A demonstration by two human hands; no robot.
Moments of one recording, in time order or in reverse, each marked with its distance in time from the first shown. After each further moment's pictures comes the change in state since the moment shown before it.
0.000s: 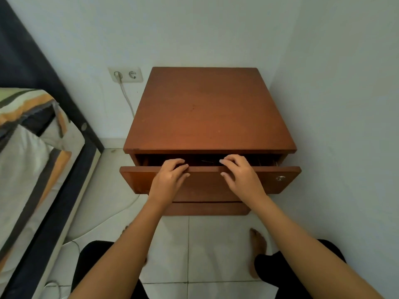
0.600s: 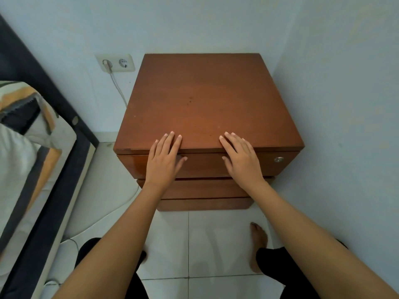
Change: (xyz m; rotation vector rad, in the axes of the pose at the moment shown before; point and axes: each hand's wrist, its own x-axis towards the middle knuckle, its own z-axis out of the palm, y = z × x) left_hand 0.048 -0.022 0.017 0.300 -0.116 -0.049; right_hand 0.041 0.027 0.021 -0.271 -0.004 0.001
